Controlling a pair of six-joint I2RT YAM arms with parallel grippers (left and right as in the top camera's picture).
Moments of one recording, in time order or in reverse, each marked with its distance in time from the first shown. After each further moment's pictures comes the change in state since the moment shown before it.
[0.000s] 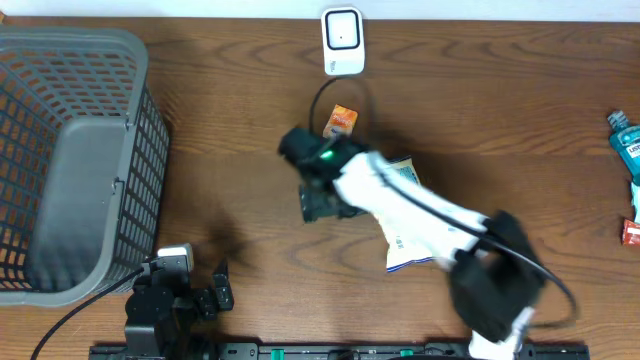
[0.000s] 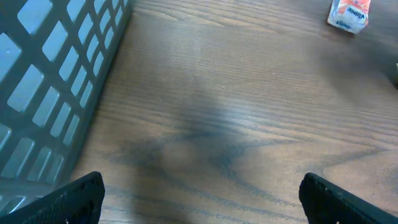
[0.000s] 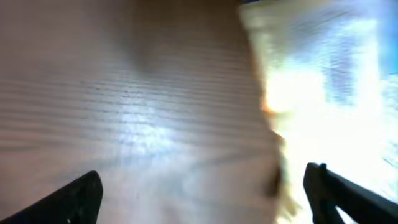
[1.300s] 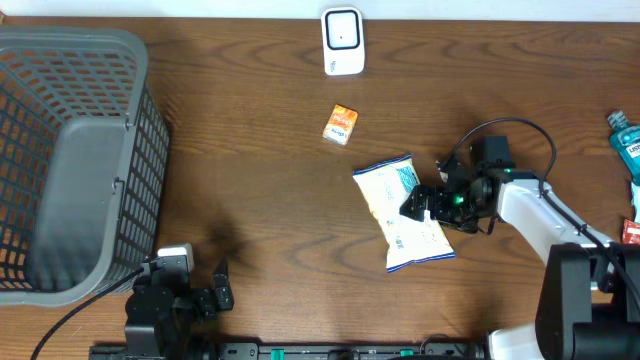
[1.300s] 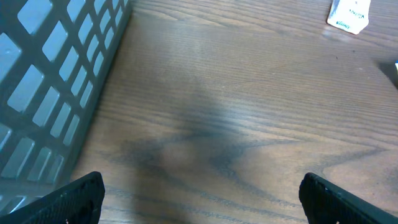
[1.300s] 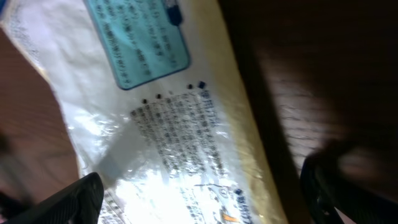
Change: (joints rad) left arm 0.000 0.000 0.000 0.000 0.000 0.000; right arm -0.751 -0.254 -0.741 0.561 -0.611 -0.521
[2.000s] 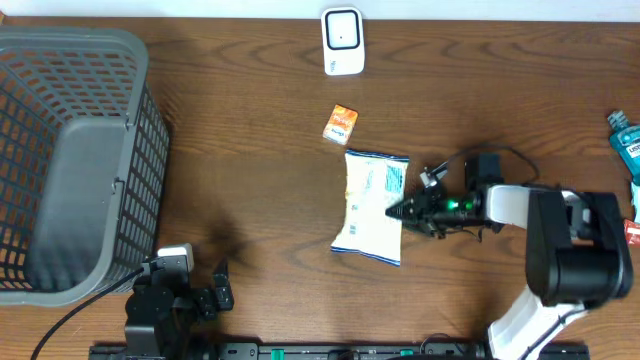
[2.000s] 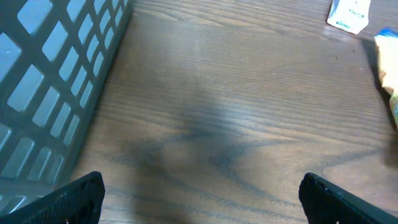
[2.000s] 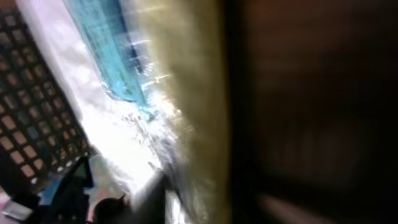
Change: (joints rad) left arm 0.000 0.000 0.000 0.000 0.000 0.000; right arm -0.039 0.275 -0.096 0.328 -0.530 0.157
